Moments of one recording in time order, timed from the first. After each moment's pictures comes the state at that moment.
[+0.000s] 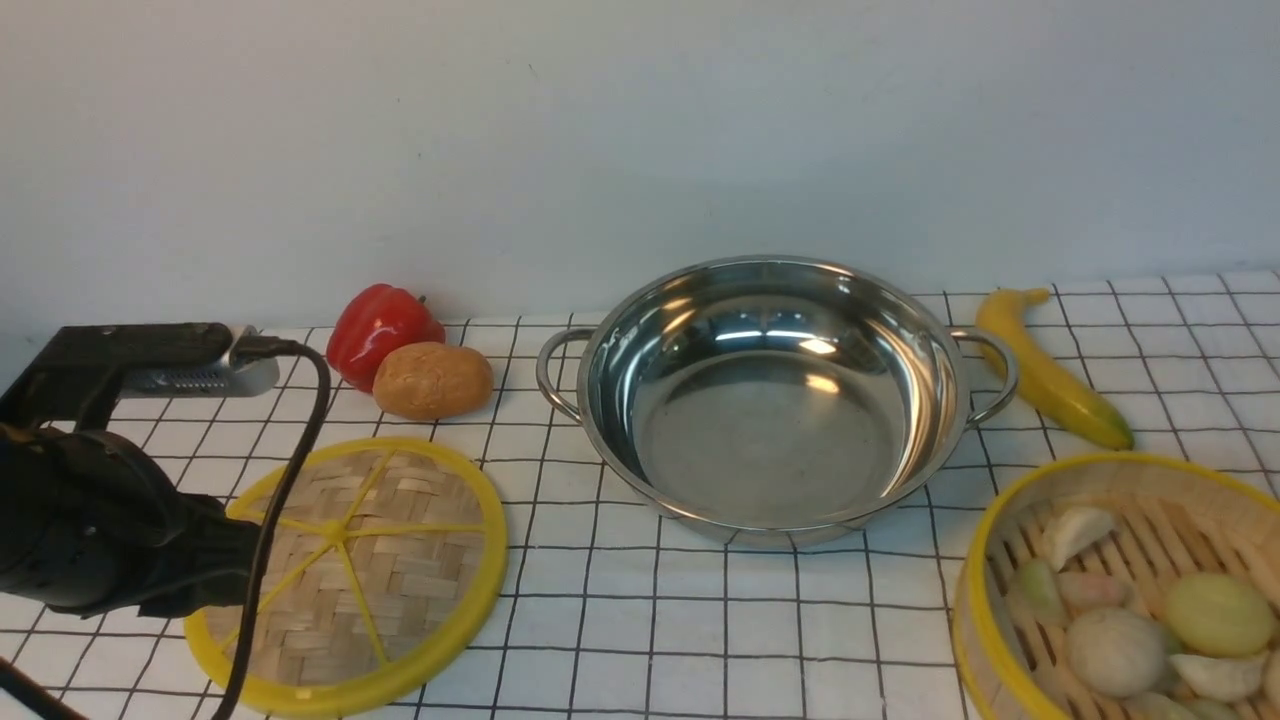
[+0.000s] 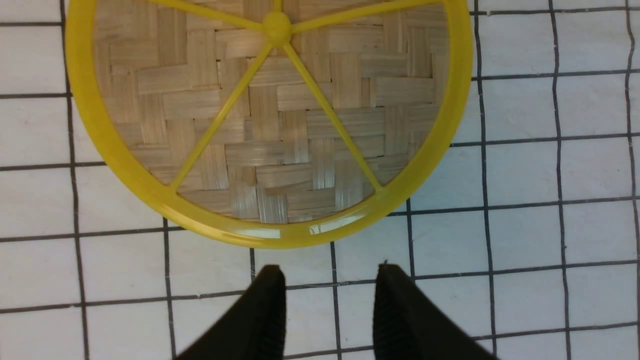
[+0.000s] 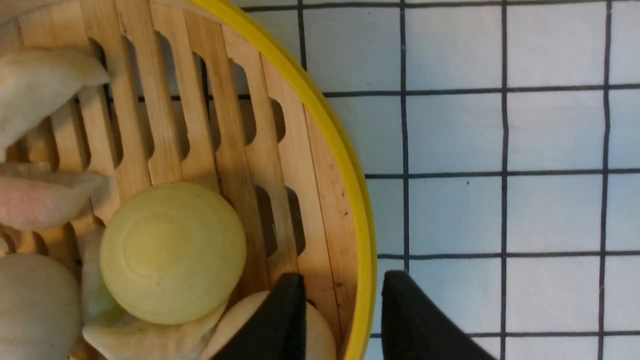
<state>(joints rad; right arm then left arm) -0.21 1.40 -0.87 0.07 0.91 -0.05 0.06 1.24 -0.85 -0.22 0.91 0.25</state>
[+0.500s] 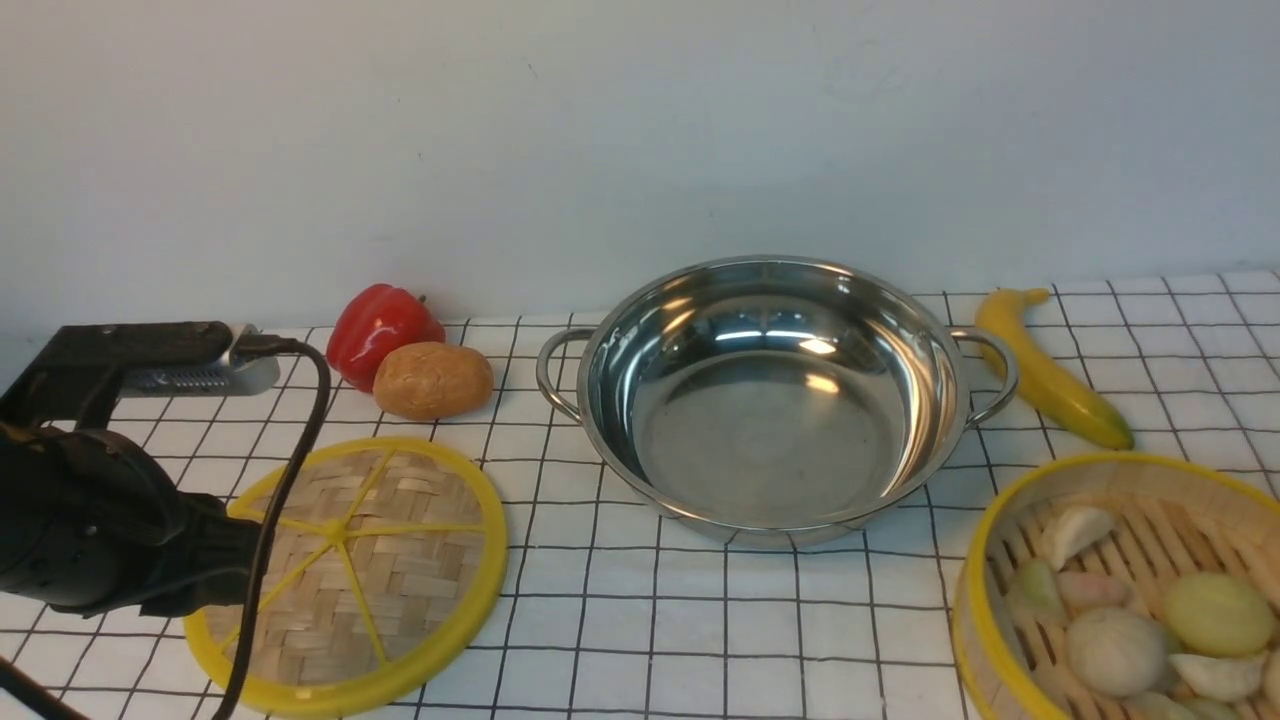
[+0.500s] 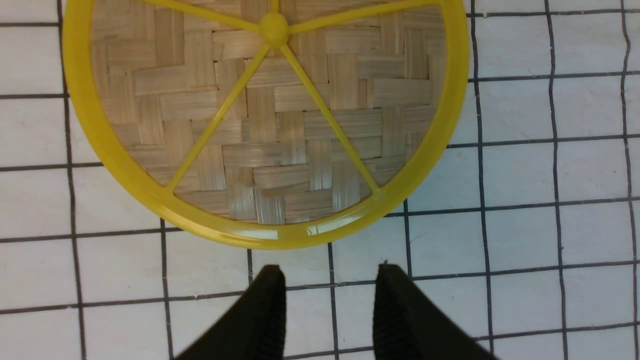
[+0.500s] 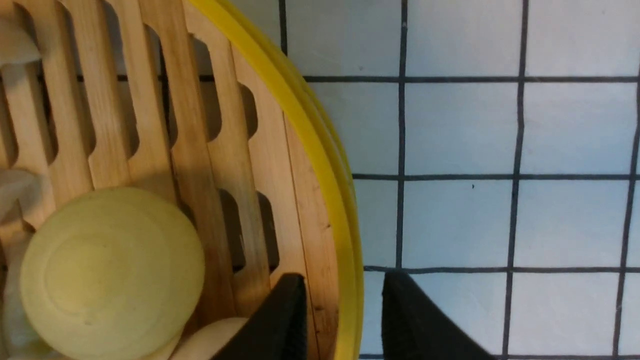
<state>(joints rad) -0.21 1.53 -0.87 0.04 0.86 -0.06 0.06 1.24 -0.85 -0.22 0.91 0.26</state>
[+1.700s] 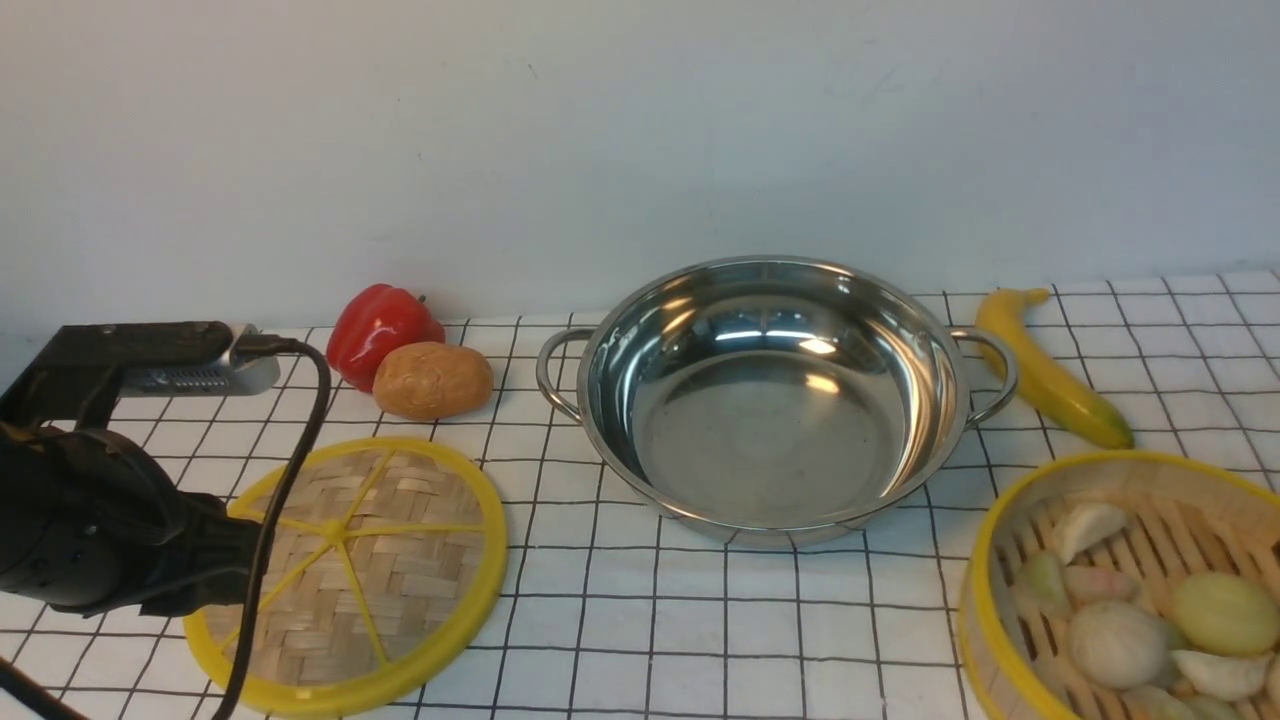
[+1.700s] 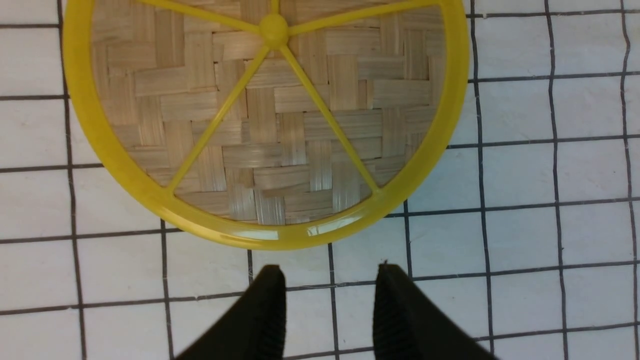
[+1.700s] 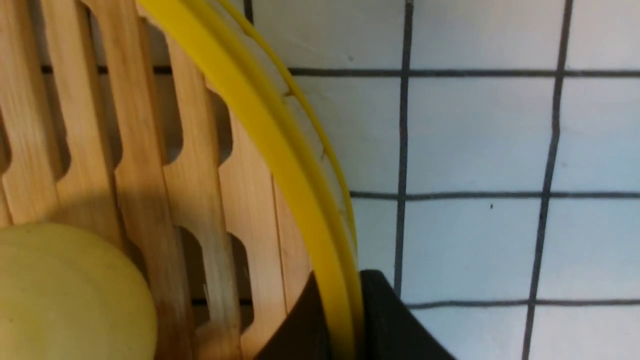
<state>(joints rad) -0.21 1.66 -0.89 0.02 0.86 -0.04 0.06 1.24 -0.85 -0.22 0.91 0.26</state>
